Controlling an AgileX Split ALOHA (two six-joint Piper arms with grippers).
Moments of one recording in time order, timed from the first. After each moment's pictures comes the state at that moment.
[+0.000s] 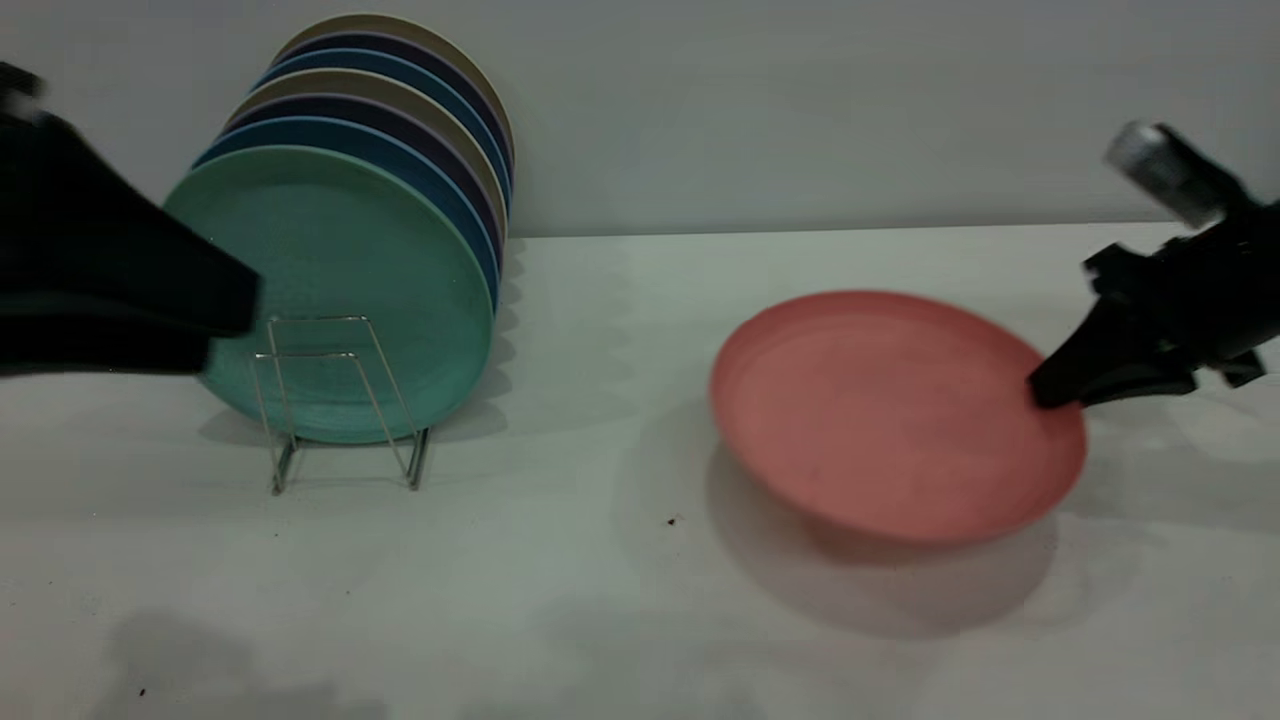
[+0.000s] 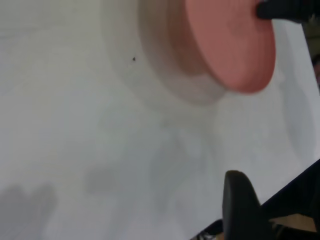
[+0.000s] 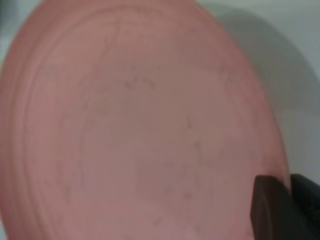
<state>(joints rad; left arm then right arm) -0.02 1.35 -0.51 -1.32 0.63 1.07 -0.12 2.26 -1.23 1.13 0.77 -1.17</state>
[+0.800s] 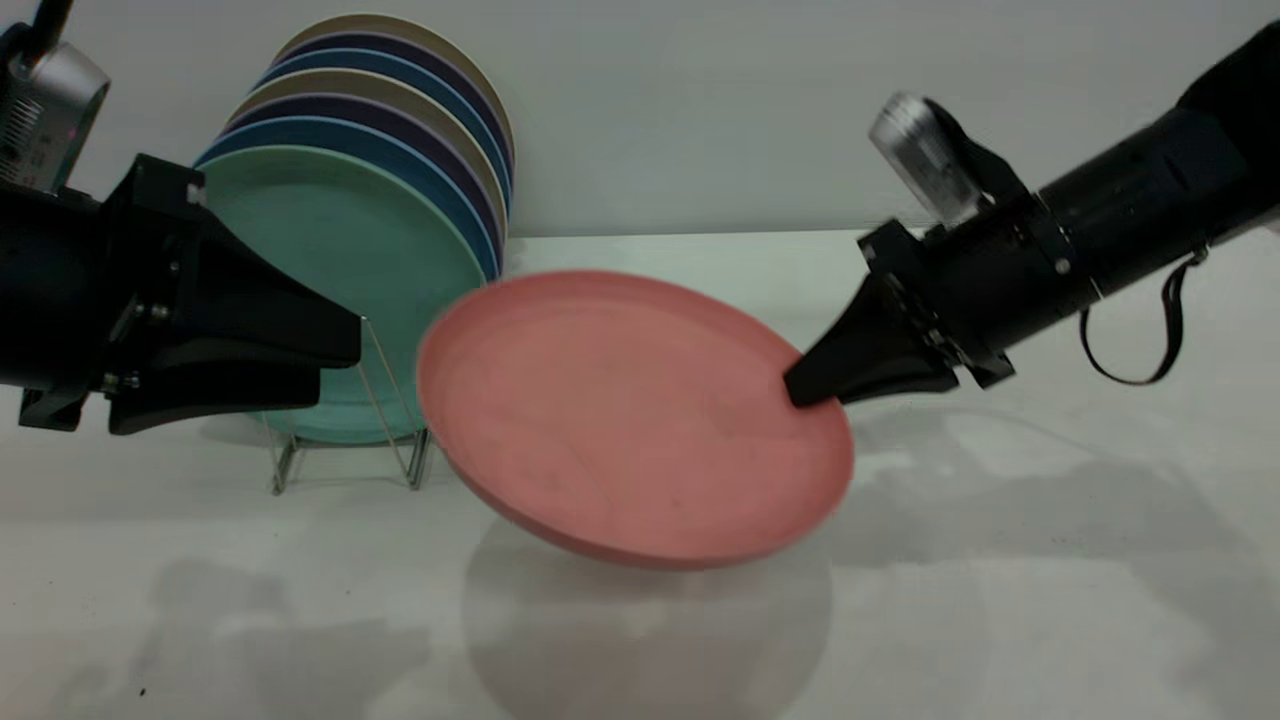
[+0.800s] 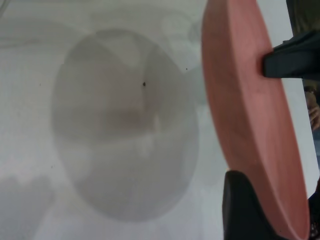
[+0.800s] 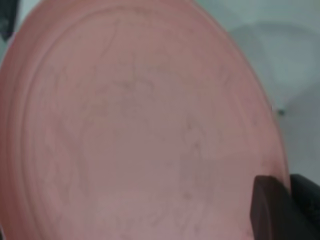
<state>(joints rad) -0.02 1.61 -0.51 -1.66 0.63 1.38 0.14 2.23 -1.23 1.33 0.93 -1.21</state>
